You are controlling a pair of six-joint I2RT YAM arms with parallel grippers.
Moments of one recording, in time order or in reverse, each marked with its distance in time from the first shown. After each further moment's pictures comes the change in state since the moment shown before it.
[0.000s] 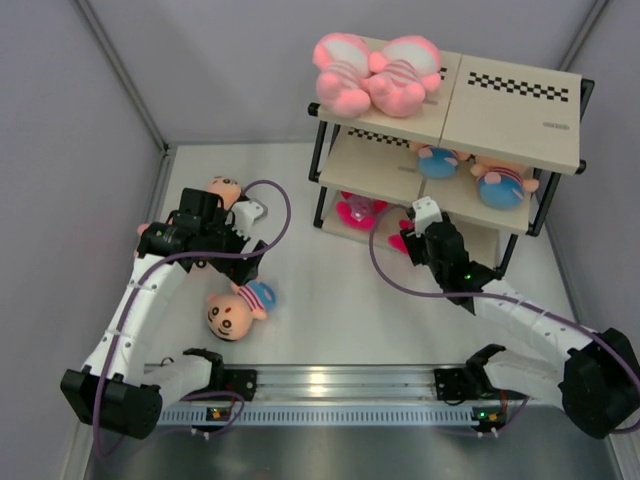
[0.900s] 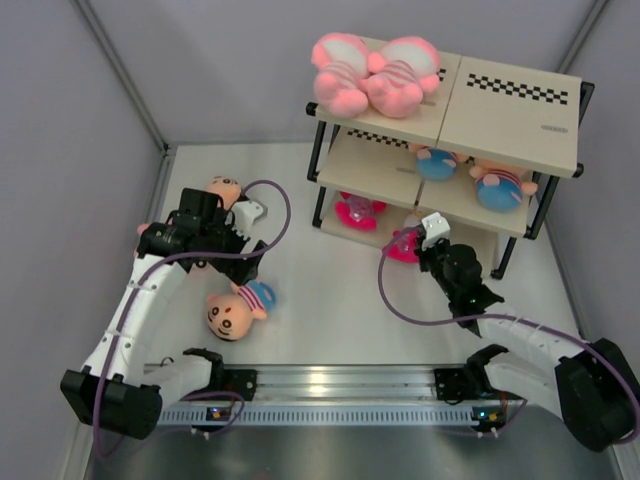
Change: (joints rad) left arm 0.000 -0.002 0.000 0.000 -0.001 0.000; right arm -0.032 -0.066 -0.254 0.445 -0.217 -0.029
